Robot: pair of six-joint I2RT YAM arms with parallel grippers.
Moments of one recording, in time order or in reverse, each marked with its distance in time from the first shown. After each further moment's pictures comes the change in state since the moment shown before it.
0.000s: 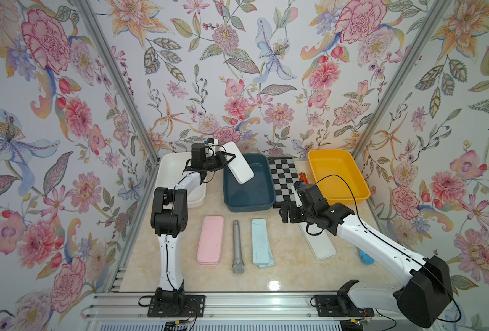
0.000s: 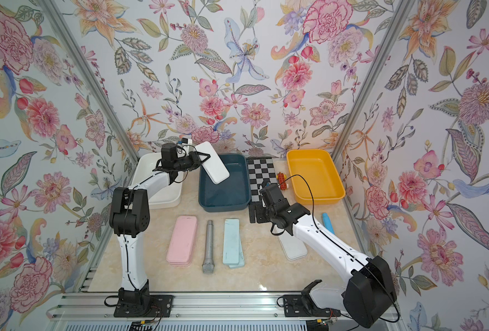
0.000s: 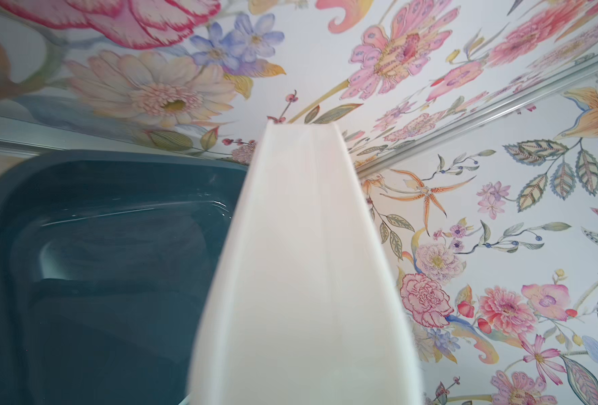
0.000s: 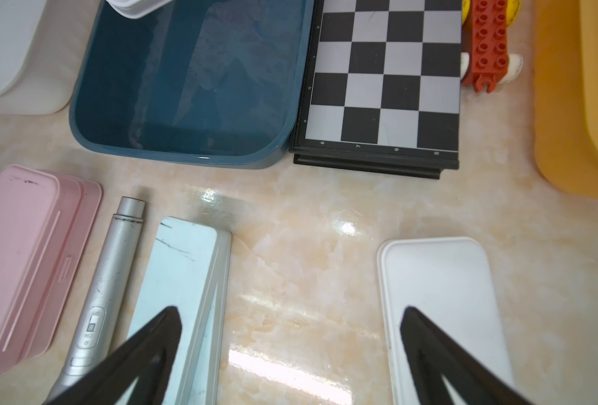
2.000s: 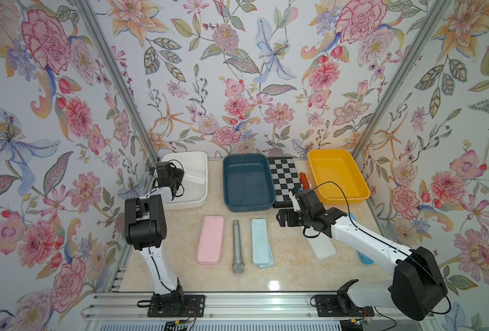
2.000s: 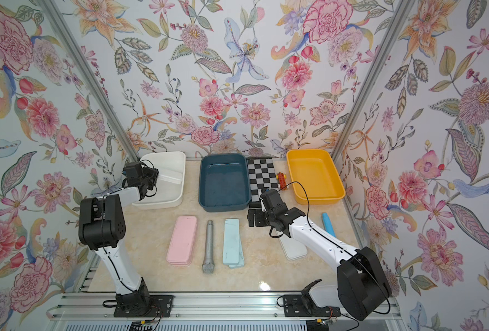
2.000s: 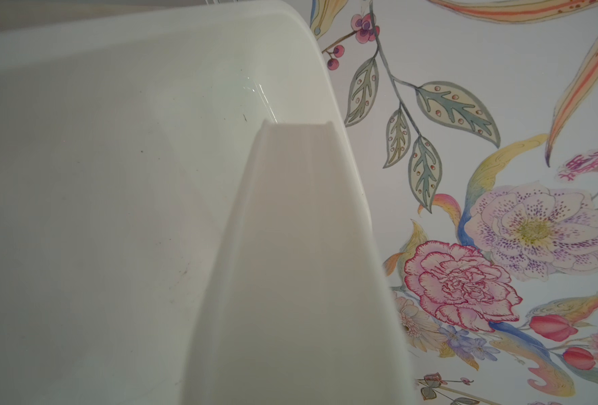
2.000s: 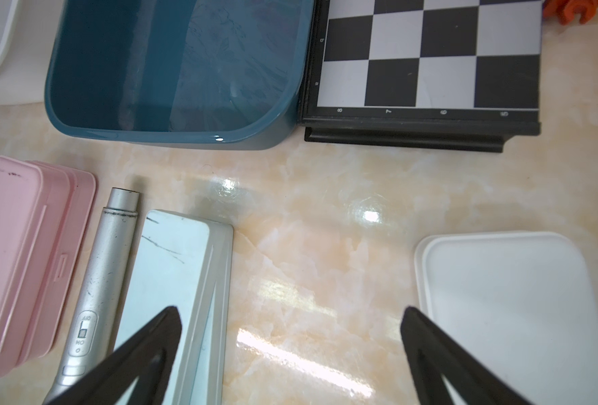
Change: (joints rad) left arm 0.253 -0.191 -0.424 0.054 -0.648 -0.385; right arm -0.034 0.055 -0.119 0.156 -0.105 0.034
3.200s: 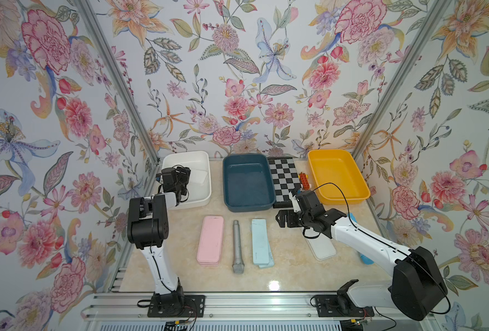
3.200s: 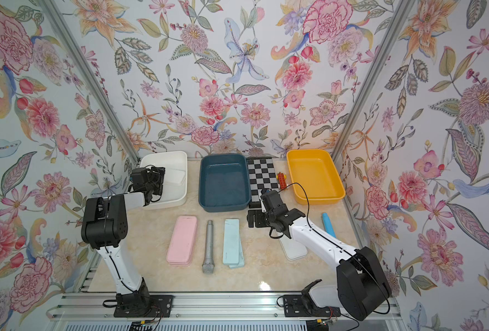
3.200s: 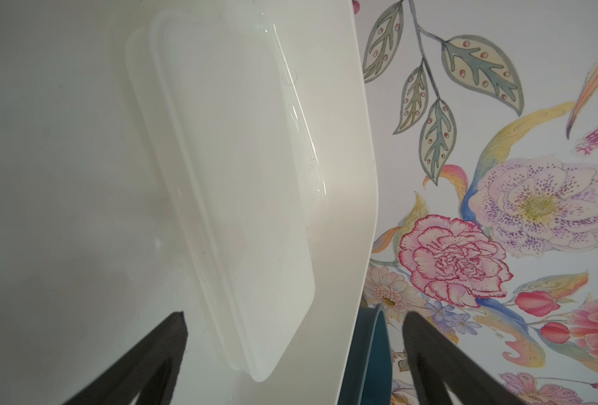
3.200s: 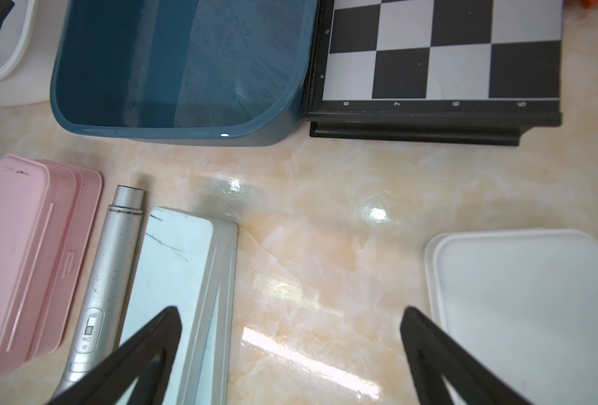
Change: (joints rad) left arm -0.037 -0.030 -0.140 0.110 0.050 -0.089; right arm -0.002 0.000 -0.015 0.013 -0.024 0.011
